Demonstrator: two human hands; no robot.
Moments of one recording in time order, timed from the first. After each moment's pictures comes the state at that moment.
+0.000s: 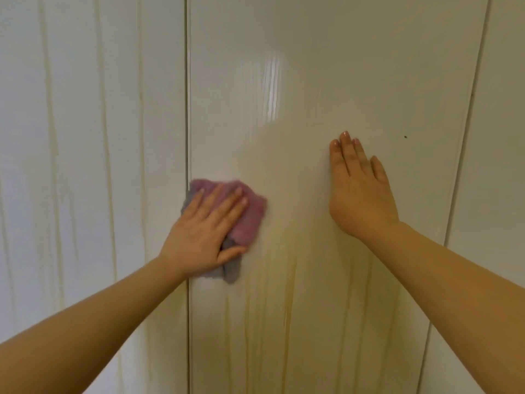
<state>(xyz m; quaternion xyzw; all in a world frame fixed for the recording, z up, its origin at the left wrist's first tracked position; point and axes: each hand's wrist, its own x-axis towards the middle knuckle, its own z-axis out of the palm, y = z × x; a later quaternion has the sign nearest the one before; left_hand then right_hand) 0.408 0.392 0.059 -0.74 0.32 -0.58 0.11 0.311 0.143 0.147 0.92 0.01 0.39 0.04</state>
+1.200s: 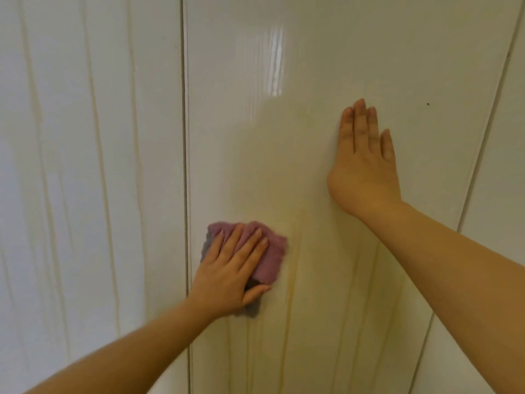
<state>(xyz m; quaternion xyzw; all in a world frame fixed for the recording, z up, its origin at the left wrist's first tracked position) 0.402 0.348 -0.053 -0.76 0.30 -0.58 0.05 0.328 0.151 0.134 0.91 -0.01 0.42 0.02</state>
